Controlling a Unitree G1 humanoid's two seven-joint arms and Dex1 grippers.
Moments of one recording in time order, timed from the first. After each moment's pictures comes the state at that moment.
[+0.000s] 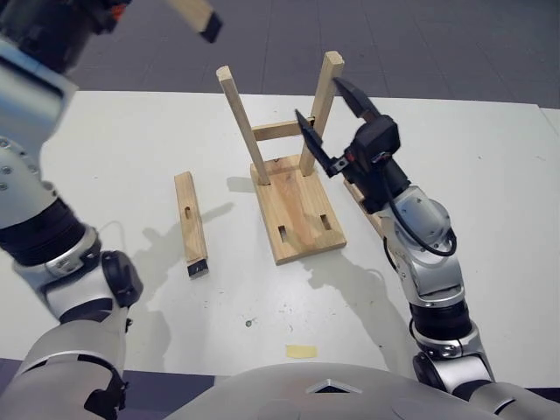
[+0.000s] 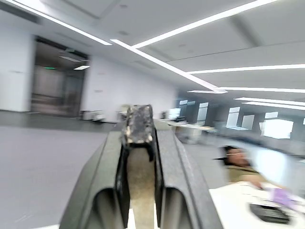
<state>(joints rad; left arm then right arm) -0.69 0.59 0.49 -0.29 -1.03 0.86 -0.05 -0.20 -0.24 0.13 -0.43 0.01 0.08 0.31</state>
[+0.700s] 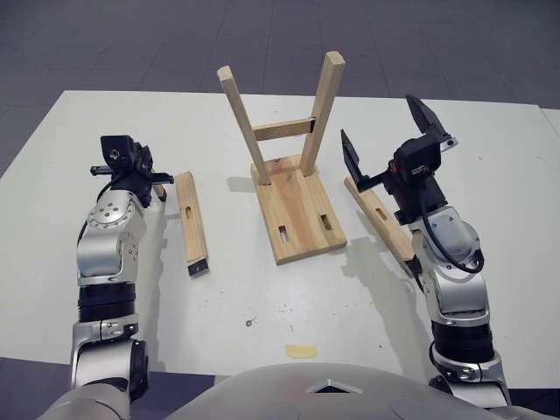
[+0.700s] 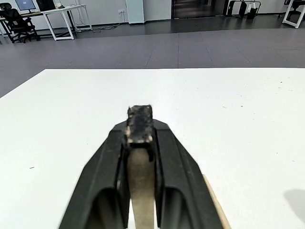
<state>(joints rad) -0.26 0.42 0.18 0.02 -0.27 0.44 0.01 -0.09 -0.26 0.05 -0.43 -0.02 0.10 0.24</state>
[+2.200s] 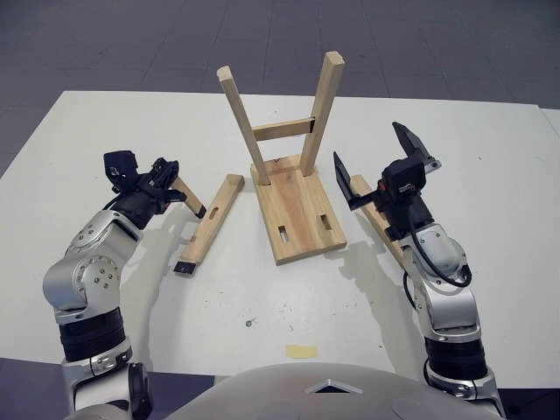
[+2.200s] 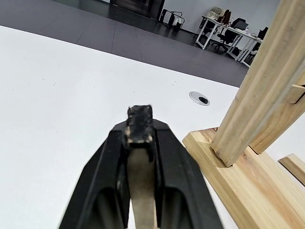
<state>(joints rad) -0.12 0.37 0.36 -0.28 -0.66 0.77 -0.19 0.00 -0.22 0.09 -0.46 -0.04 0.13 0.23</state>
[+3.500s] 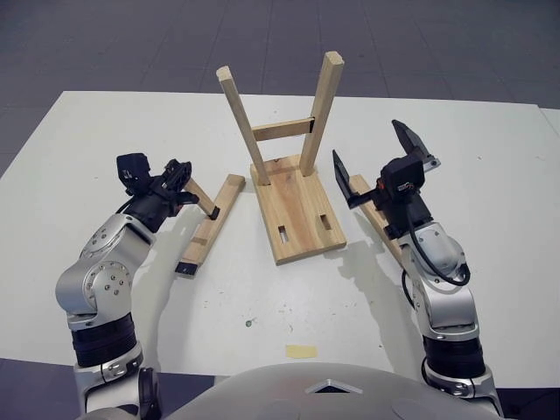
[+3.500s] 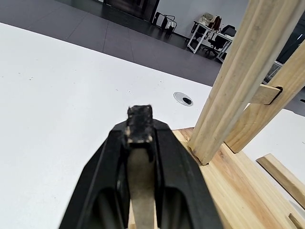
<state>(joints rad) -0.09 0.33 0.33 -0.36 -0.69 0.76 -0.16 -0.01 -0.21 0.09 -0.45 -0.05 0.13 0.23</state>
